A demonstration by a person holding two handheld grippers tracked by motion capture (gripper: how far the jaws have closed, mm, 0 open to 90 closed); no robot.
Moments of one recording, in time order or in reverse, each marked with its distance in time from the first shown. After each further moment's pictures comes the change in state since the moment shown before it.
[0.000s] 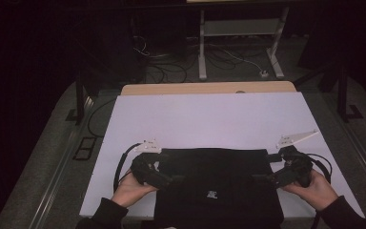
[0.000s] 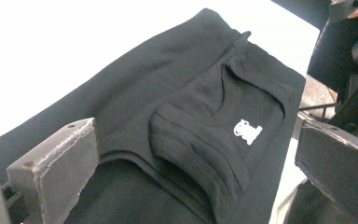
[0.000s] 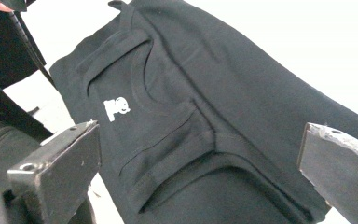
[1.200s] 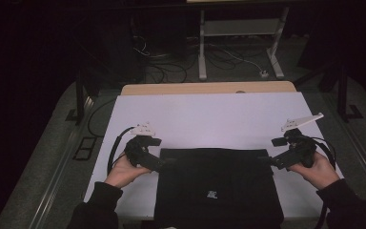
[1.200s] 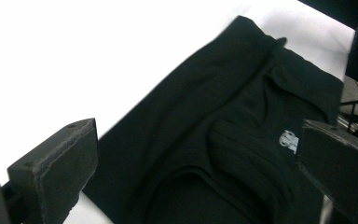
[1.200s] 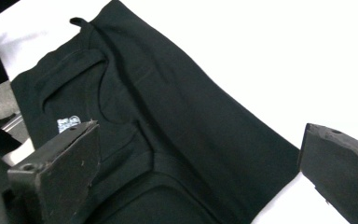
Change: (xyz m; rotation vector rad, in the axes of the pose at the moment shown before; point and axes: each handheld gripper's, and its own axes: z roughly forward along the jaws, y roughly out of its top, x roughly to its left) left arm 0.039 0.023 -0.011 0.018 0.054 0.016; right arm -0.042 0.021 -0.007 -0.014 -0.055 -0.012
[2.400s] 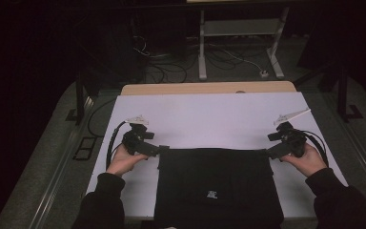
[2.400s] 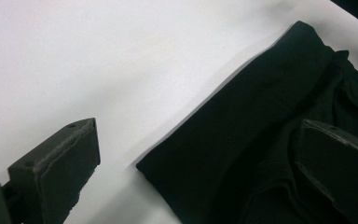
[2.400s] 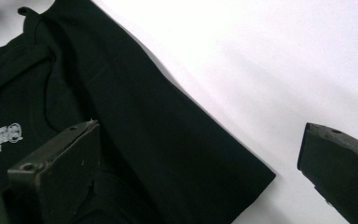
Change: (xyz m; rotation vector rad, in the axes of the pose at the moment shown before) left arm 0.065 -0.013 0.019 0.005 0.043 -0.130; right arm -0.041 0.005 0.034 0.040 -0.015 0.017
